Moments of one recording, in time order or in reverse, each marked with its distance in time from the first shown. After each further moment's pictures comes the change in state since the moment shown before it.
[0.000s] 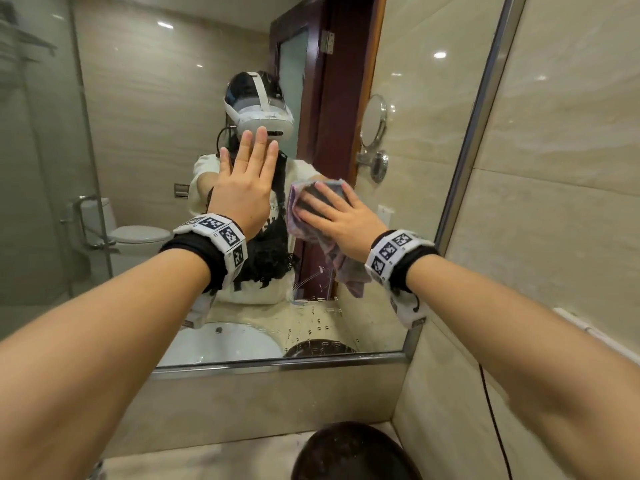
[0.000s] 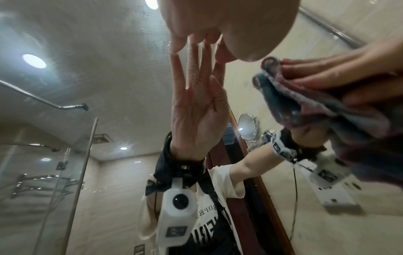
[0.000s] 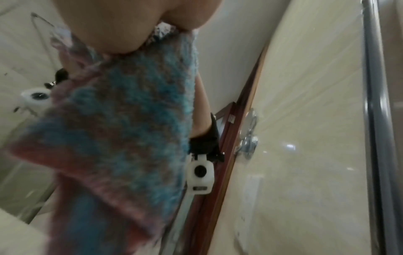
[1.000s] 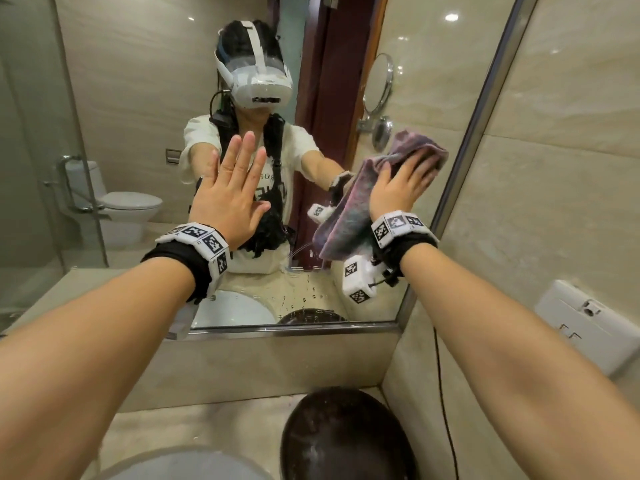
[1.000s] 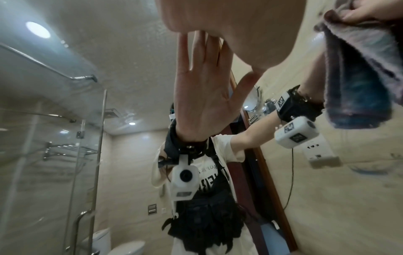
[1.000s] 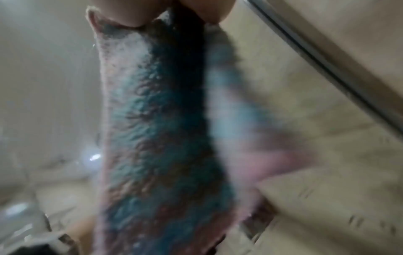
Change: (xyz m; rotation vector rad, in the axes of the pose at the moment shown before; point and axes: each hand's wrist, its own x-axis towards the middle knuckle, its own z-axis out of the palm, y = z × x) left_hand -0.066 0.004 0.029 0.027 -0.049 0.004; right_hand -0.007 0.012 0.040 0.660 0.408 1.212
